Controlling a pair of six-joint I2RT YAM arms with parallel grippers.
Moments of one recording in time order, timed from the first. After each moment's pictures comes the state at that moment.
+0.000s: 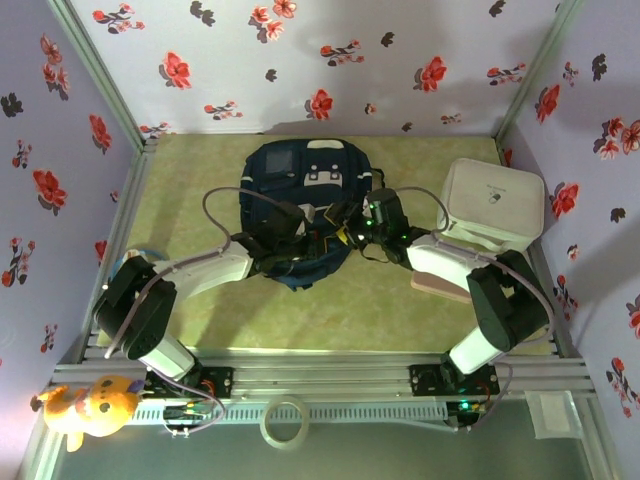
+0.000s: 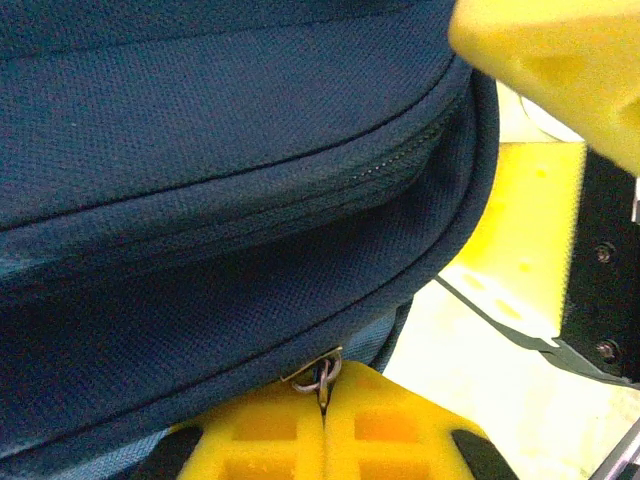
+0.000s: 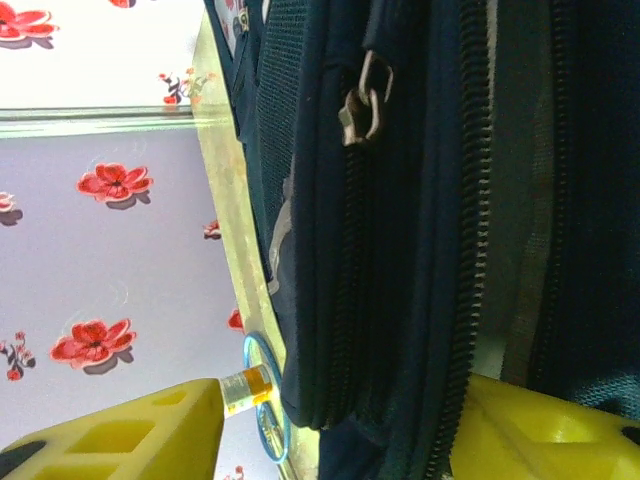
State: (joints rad) left arm -0.78 1.57 0.95 -0.12 0.17 -0.72; right arm 0.56 1.57 0.86 0.17 -0.36 1.29
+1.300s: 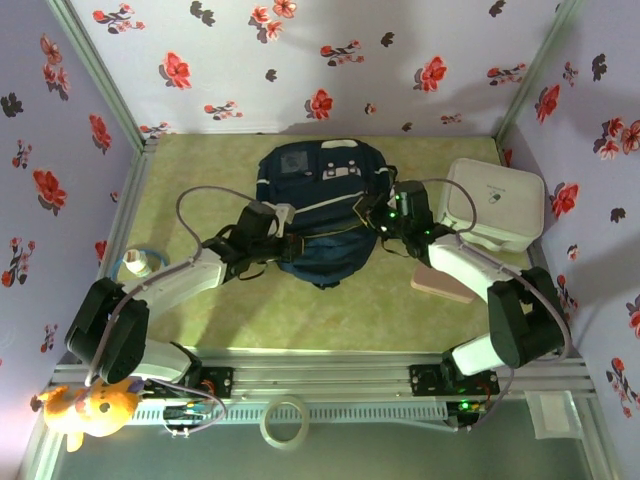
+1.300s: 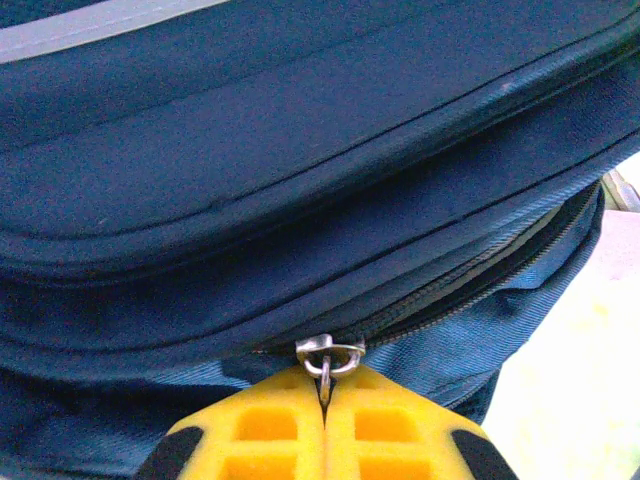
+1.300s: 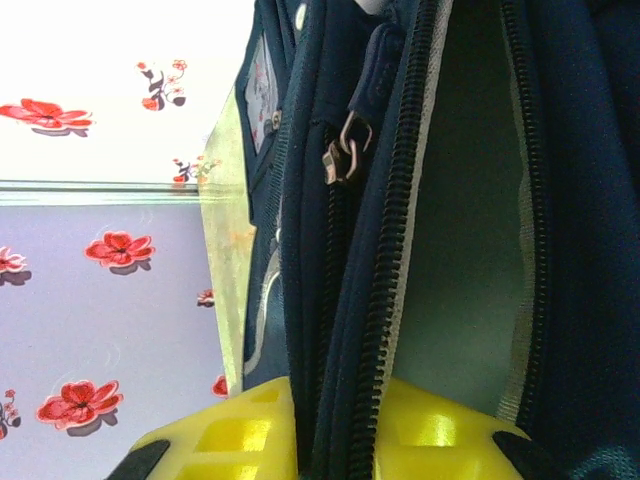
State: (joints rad) left arm -0.64 1.40 0.83 -0.15 0.22 -0.47; right arm 0.40 1.45 0.83 0.10 -0.33 1.16
